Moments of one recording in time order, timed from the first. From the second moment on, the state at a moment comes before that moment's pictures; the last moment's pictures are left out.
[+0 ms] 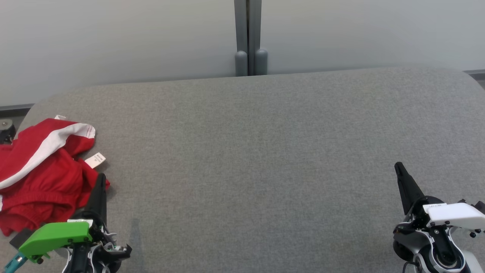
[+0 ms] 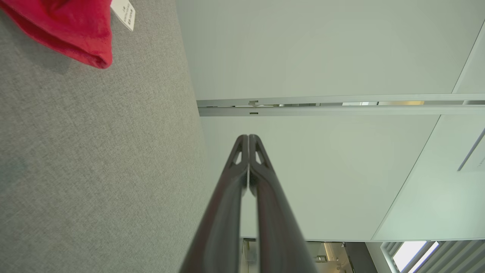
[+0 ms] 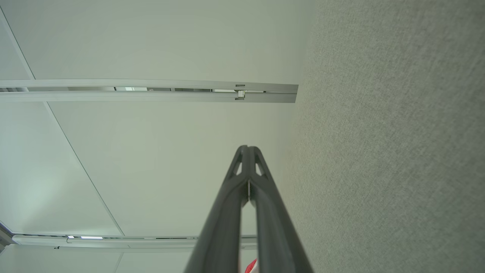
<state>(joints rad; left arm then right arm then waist) -0.11 0.05 0.12 0.22 -1.61 -0.10 0.11 -0.13 -0.05 -0.12 0.26 1.61 0.13 0.12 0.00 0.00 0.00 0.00</state>
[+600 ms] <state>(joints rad) -0.11 0.05 0.12 0.22 -1.61 -0.10 0.11 -0.13 -0.05 -0.12 0.26 1.61 0.13 0.12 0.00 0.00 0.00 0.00</state>
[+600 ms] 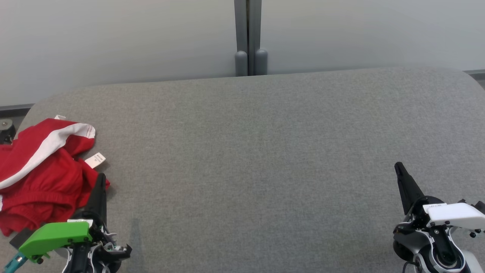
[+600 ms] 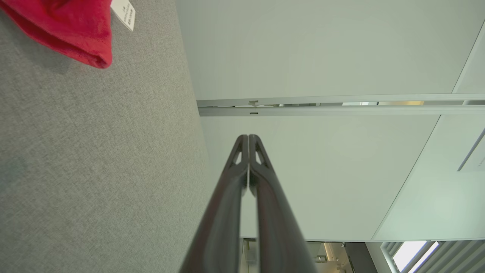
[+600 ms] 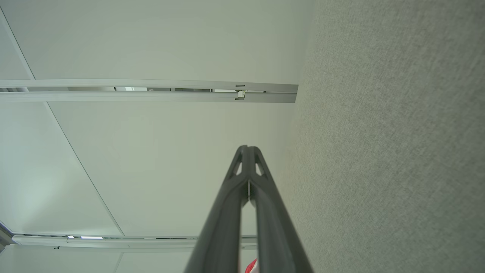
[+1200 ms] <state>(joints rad) -0.07 0.04 0.10 0.28 -1.50 -0.10 0.07 -0.10 -0.05 -0.10 0.29 1.52 0.13 0.07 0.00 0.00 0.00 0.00</state>
